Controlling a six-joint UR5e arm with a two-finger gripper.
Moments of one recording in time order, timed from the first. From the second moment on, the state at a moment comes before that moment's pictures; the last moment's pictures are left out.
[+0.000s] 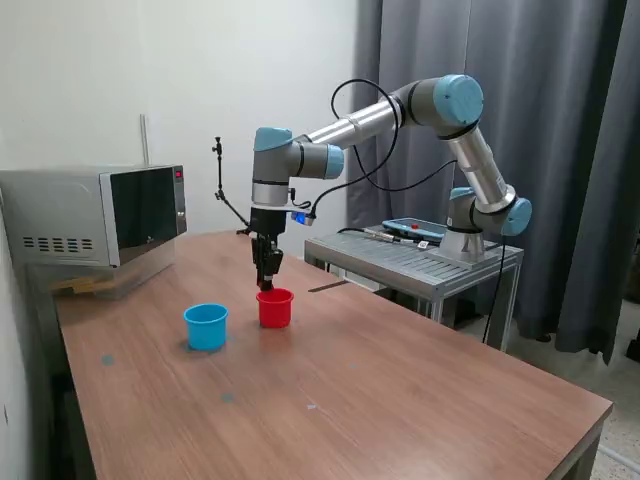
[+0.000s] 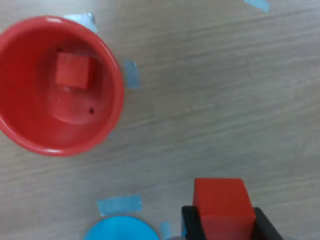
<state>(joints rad) -0.21 -0.83 1.20 -2.03 -1.54 -3.08</state>
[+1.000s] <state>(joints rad) -0.30 -0.92 1.37 -2.01 -1.54 -3.05</state>
